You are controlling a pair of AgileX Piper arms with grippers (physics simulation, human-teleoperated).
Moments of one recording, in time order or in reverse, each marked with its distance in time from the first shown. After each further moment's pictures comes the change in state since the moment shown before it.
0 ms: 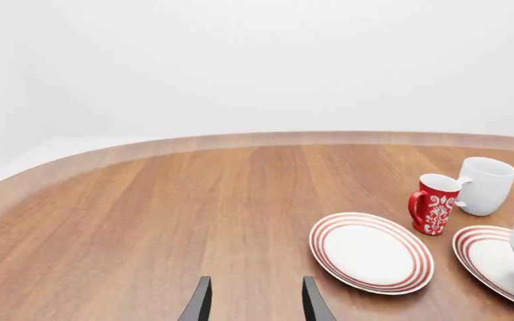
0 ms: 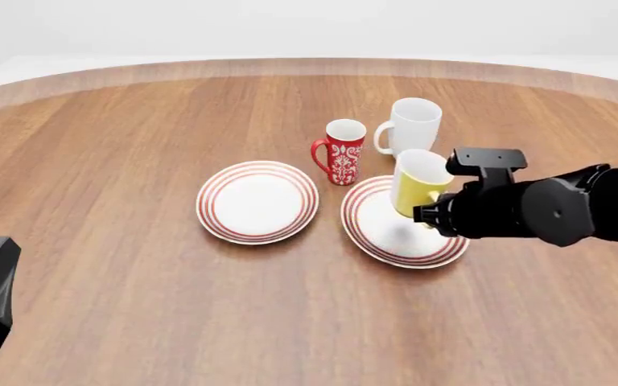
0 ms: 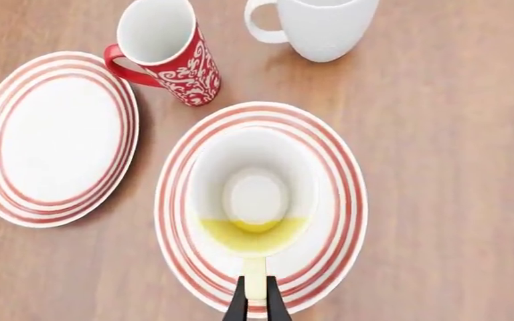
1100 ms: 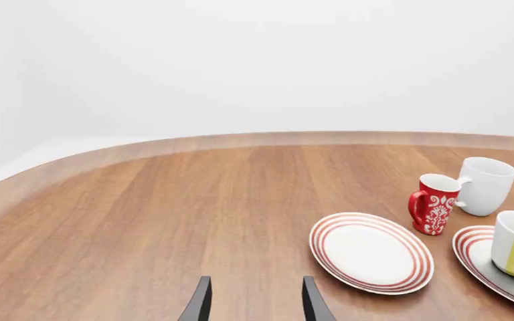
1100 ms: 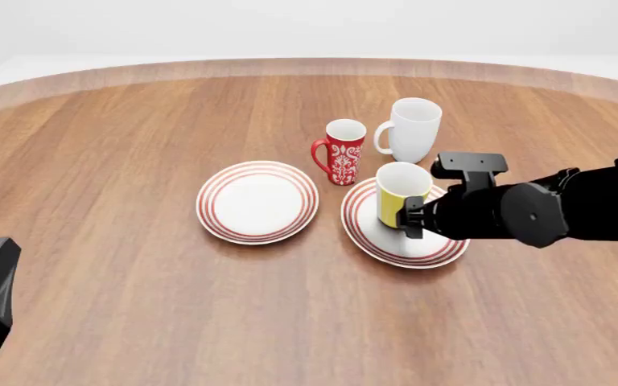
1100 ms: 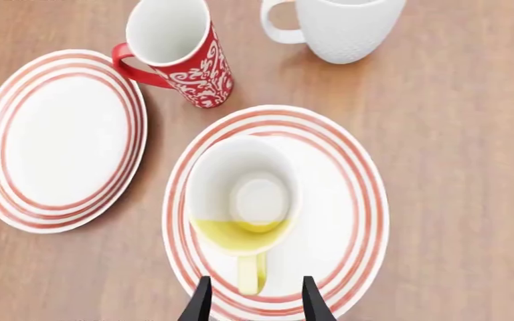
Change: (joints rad) left arm 0.000 0.000 0.000 0.000 0.000; right arm 0.030 0.075 -0.022 -0.054 0.016
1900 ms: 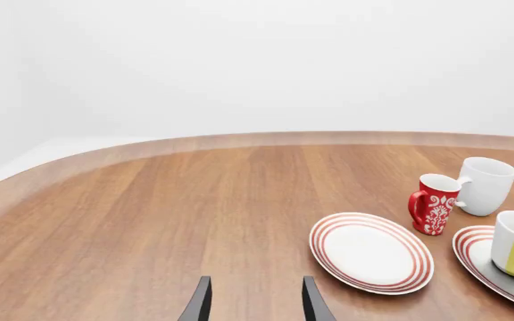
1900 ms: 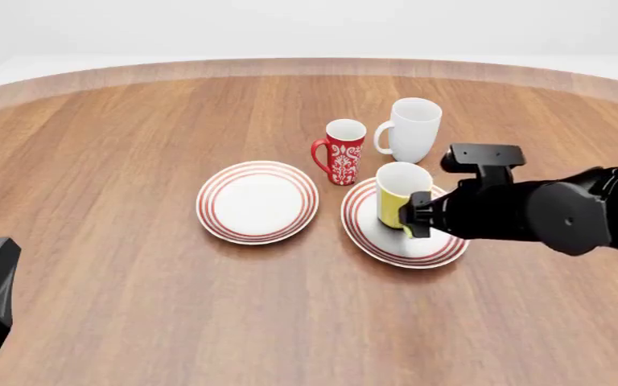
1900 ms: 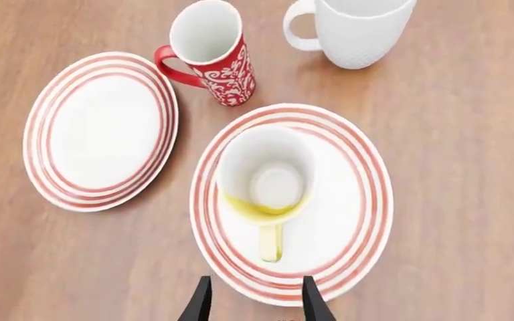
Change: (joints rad) left arm 0.000 0.000 0.000 0.000 0.000; right arm 0.037 -0.156 0.044 0.066 0.010
